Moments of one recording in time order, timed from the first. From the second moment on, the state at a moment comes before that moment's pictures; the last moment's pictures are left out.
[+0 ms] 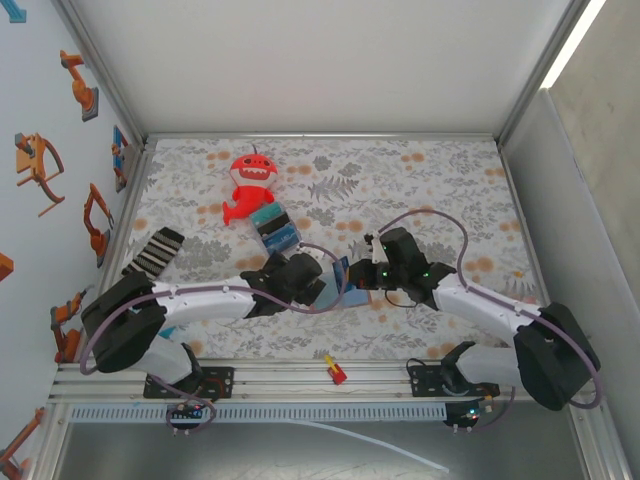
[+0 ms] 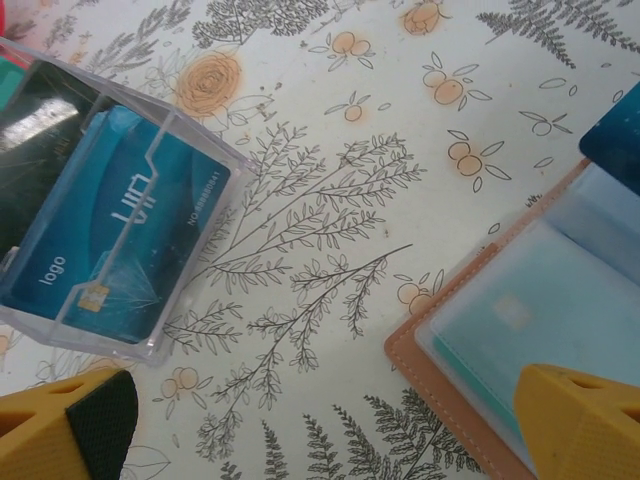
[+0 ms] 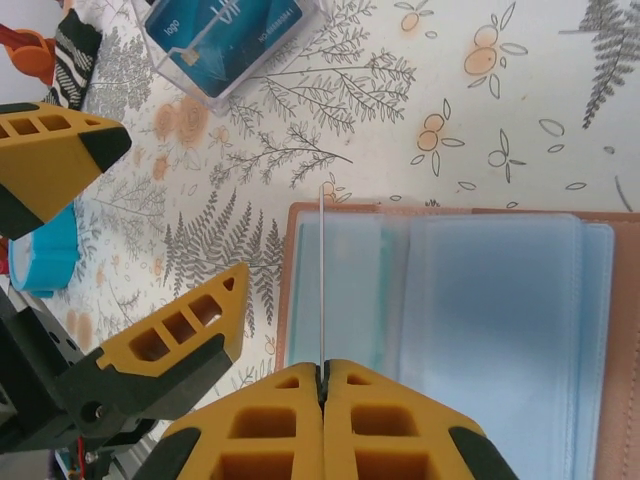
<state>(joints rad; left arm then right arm) -1.09 1.47 0.74 -0.19 -0.54 -0.19 0.64 1.21 0.59 -0.14 -0.39 0.66</state>
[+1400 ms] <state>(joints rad) -0.71 1.04 0.70 -0.21 0.39 0.00 0.75 1.18 0.90 -0.45 -0.56 0.11</state>
